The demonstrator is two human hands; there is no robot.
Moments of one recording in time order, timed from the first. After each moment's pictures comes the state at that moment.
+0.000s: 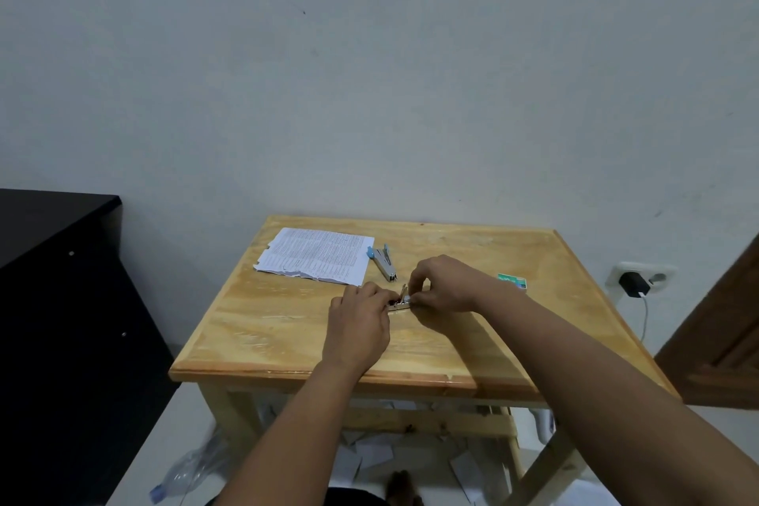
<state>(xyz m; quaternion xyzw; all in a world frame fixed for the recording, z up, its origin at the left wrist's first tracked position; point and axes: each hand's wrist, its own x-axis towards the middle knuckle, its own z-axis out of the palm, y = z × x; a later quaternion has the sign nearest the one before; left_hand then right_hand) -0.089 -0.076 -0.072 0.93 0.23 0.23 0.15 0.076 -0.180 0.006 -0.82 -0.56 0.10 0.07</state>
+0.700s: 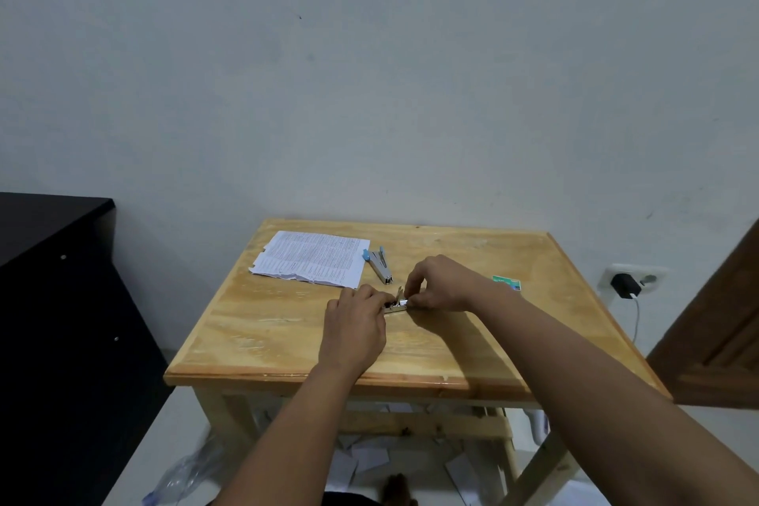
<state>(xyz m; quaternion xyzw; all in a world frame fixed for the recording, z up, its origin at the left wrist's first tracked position) -0.089 -0.075 -0.073 0.93 0.23 0.23 0.15 0.080 -0.177 0.005 -0.83 -0.54 0.12 0.10</state>
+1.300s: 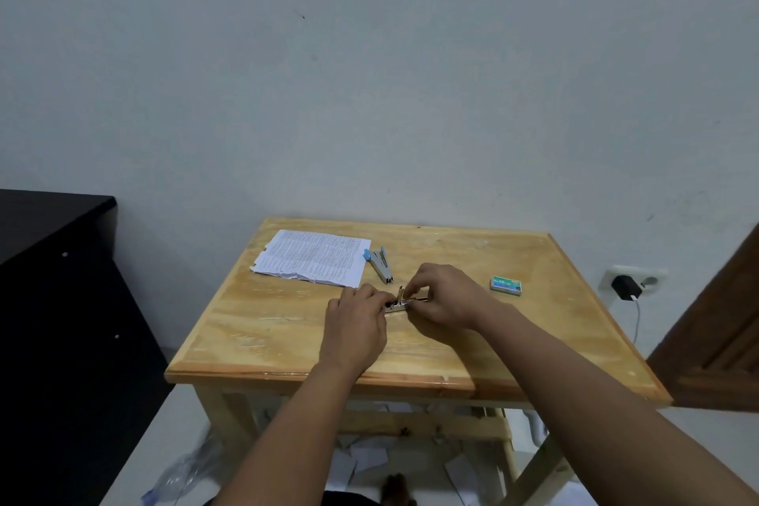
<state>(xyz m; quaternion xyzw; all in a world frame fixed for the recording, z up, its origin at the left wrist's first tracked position) -0.088 -0.075 -0.075 0.93 0.23 0.23 0.15 0.074 -0.195 -0.016 -0.82 -0.56 0.05 0.15</state>
